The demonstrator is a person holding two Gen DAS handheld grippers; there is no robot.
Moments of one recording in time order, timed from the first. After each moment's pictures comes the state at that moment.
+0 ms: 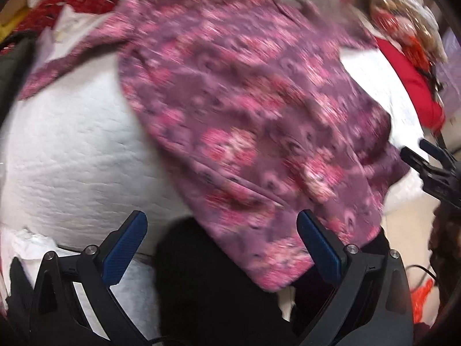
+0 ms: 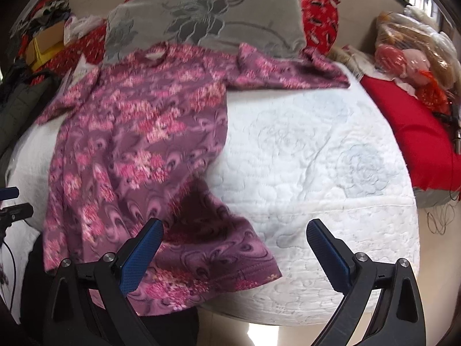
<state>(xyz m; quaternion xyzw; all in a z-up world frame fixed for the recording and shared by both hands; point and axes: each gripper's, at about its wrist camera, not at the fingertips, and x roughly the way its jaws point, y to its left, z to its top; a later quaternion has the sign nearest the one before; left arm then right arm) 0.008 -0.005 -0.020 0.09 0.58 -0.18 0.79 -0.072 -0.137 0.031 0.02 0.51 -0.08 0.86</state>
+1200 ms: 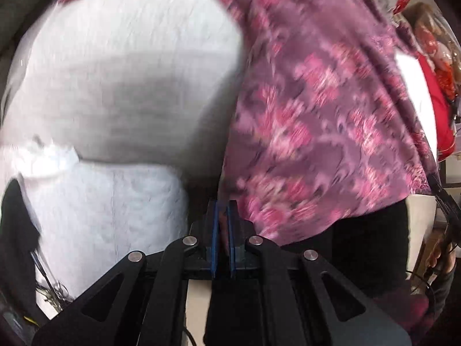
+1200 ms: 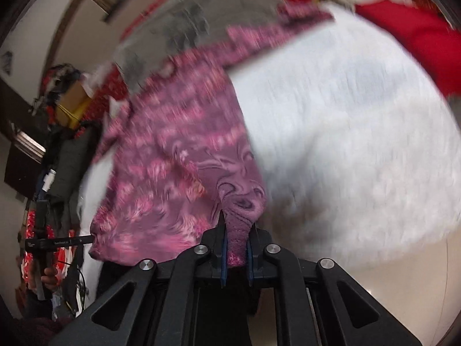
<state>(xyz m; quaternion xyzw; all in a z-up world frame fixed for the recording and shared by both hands) -0.018 0.122 -0.034 0.02 0.68 -0.09 0.72 -0.162 -0.197 0.014 0.27 0.52 0.02 0.81</state>
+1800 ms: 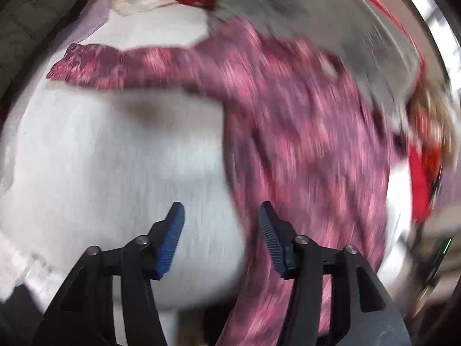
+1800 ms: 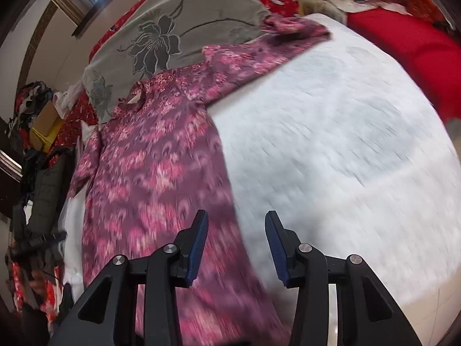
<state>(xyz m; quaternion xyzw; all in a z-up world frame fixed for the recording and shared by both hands) 0.188 0.136 0.014 -0.11 0.58 -0.09 0.80 -0.035 -0.206 0.026 0.25 0.49 -0.05 0.83</state>
